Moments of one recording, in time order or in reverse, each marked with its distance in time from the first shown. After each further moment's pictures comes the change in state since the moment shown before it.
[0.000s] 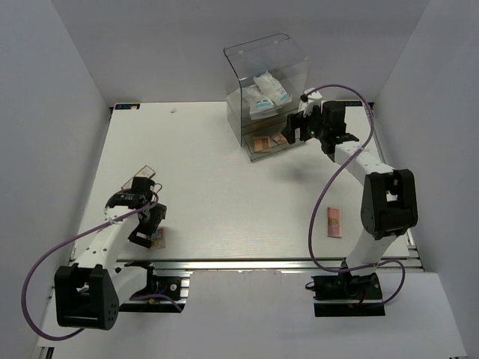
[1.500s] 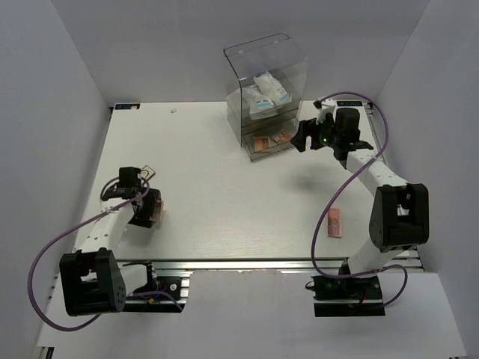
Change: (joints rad) left arm 0.155 0.095 0.018 0.250 0.123 0.019; right arm -0.075 -0.146 -0.126 -0.099 -0.080 0.050
